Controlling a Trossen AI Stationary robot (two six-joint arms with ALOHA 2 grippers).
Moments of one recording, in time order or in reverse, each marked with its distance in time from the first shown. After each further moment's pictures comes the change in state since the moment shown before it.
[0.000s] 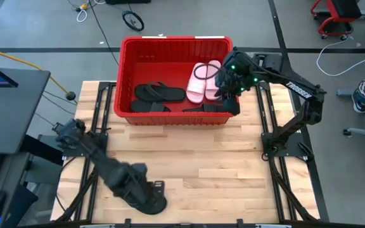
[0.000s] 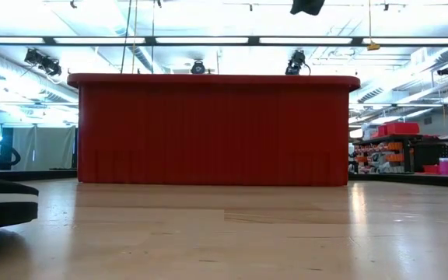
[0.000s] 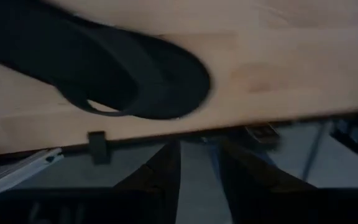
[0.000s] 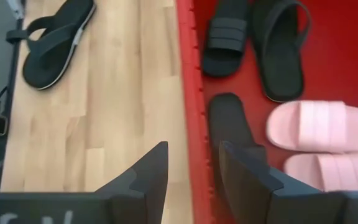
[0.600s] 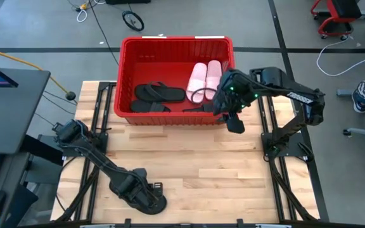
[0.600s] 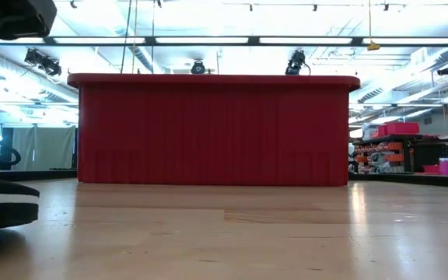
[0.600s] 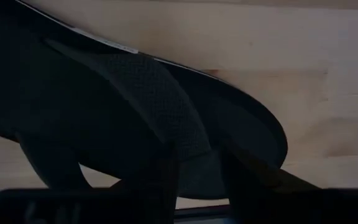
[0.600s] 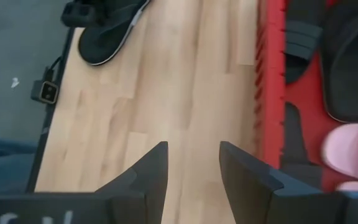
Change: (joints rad) left arm -0.027 -0.003 -0.494 0.420 -0.017 -0.081; right arm 0.227 0.000 0.000 -0.020 -0.001 0.040
